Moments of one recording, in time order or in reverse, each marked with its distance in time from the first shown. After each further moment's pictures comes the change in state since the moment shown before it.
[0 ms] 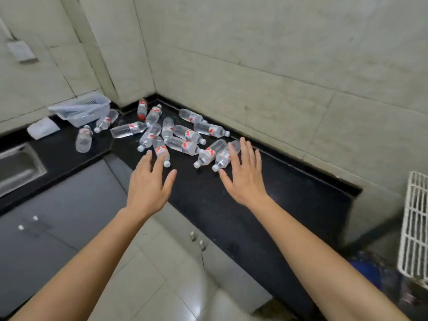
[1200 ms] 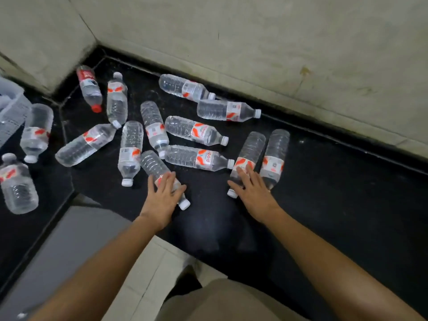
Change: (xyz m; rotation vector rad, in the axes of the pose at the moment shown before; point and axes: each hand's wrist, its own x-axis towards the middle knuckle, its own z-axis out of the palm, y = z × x) left_hand 0.314 -0.229 0.260 0.640 -0.872 0.571; right_hand 0.220 0.020 0.303 -0.160 -0.763 0.102
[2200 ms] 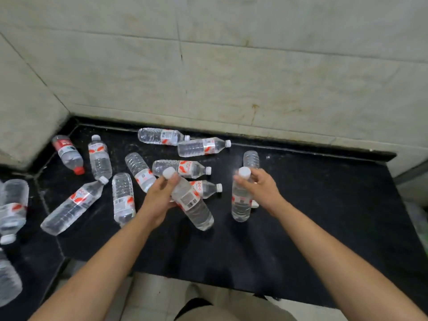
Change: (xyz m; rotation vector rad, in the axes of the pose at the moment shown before) left_hand 0.004 -0.047 -0.099 -2.010 0.112 -0.031; right_hand -0.052 -0.032 -0.107 1.249 0.651 0.563
